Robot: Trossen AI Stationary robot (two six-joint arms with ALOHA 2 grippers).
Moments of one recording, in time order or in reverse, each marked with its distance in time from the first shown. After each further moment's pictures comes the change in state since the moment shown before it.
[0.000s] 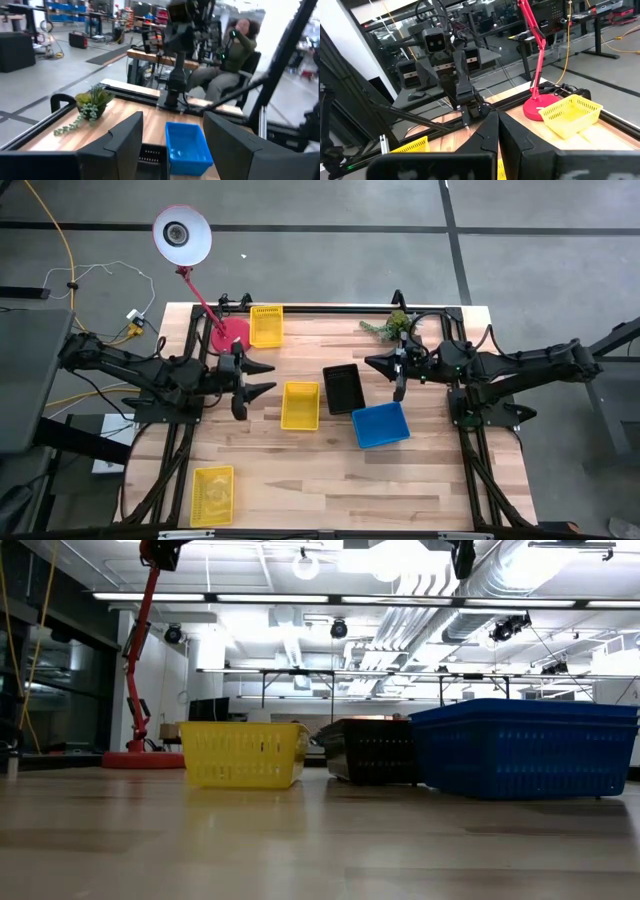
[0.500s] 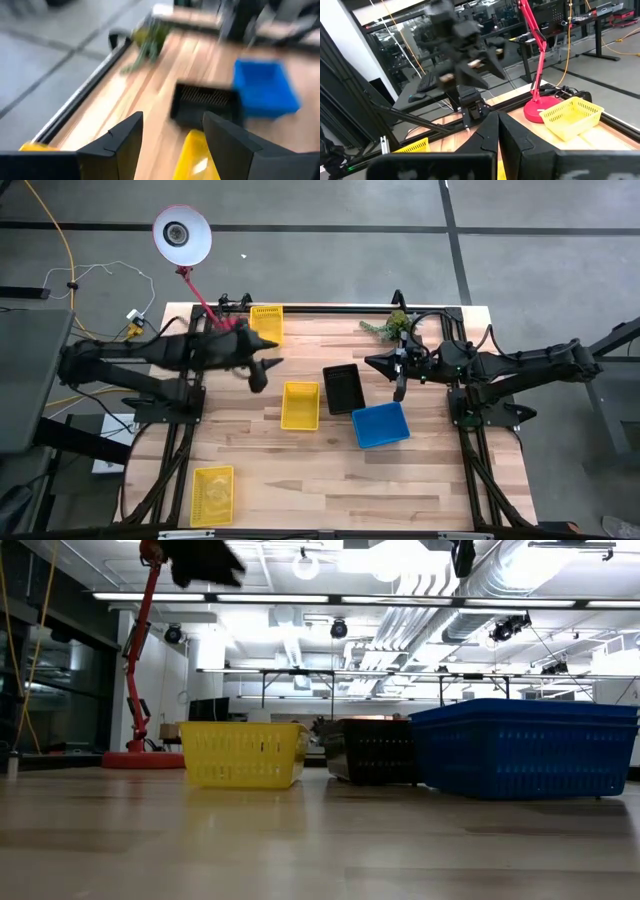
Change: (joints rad) left arm 0.344 0.199 0.323 -0.596 0.159 0.055; right arm 0.000 0.000 0.000 0.010 0.003 -0.007
